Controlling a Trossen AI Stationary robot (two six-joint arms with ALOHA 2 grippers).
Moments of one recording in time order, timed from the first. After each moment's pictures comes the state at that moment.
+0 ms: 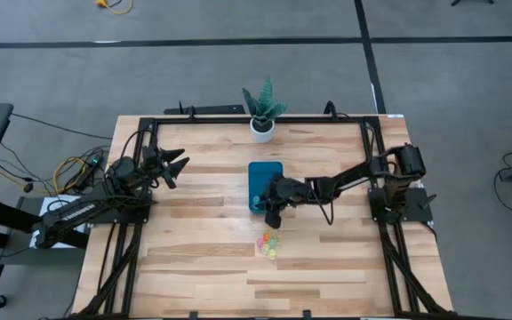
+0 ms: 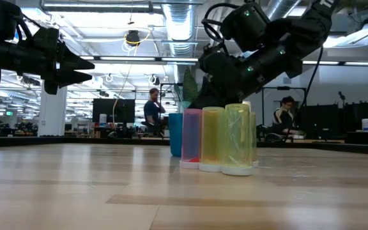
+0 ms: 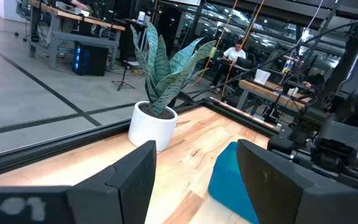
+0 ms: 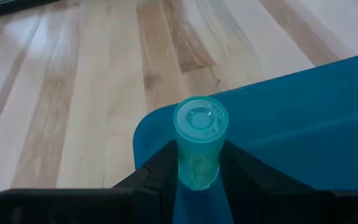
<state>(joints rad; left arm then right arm) 0.53 0.01 0.02 0.01 0.00 -0.32 0.05 1.82 0.82 0.40 0.05 0.23</state>
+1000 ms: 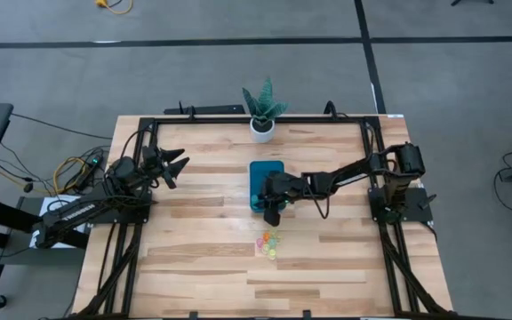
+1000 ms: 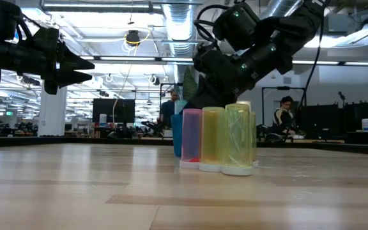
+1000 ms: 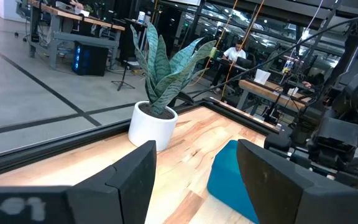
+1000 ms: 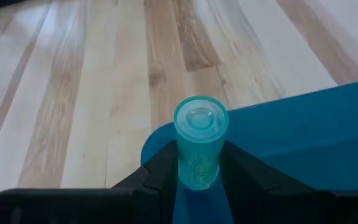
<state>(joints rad) 0.53 0.01 0.02 0.01 0.00 -0.32 0.02 1.82 0.90 0.29 -0.03 0.18</state>
